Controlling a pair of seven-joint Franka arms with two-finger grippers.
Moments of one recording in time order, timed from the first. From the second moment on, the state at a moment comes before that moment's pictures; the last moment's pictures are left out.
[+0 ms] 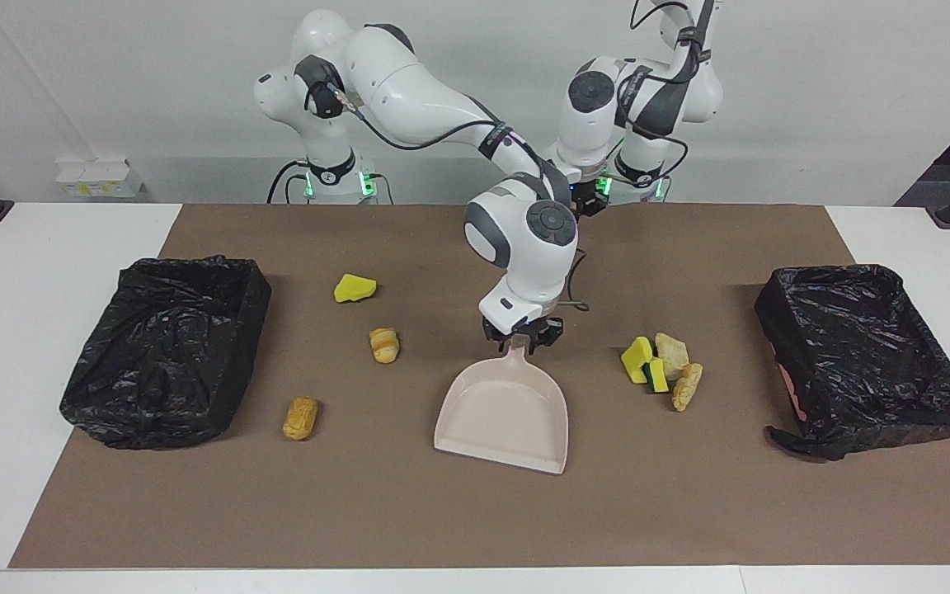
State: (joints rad) left arm -0.46 -0.39 -0.16 -2.44 -0.10 1.80 -0.09; right arm 0.58 0.75 0.09 -1.18 -0.12 1.89 0.79
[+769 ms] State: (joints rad) left arm -0.05 -0.27 -0.12 -2.27 -0.05 1.88 -0.01; right arm 0.56 0.69 0.09 -1.18 -0.12 1.91 0.68
